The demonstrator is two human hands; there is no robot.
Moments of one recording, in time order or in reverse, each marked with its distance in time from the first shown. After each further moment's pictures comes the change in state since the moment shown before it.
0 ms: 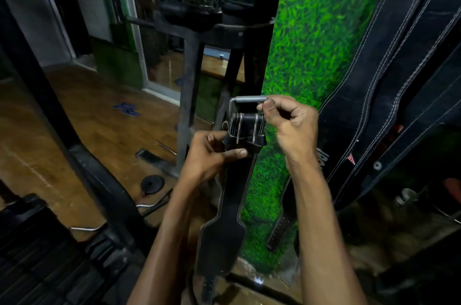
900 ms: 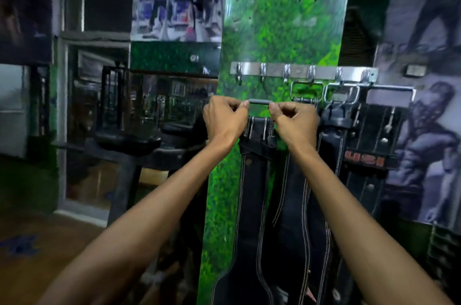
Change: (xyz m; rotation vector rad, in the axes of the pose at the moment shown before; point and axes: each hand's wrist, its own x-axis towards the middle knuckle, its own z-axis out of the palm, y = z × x) left_hand 0.268 0.247 0.085 0.102 0.445 0.507; right_hand 0.241 -0.122 -0.086 -0.450 0.485 -0.323
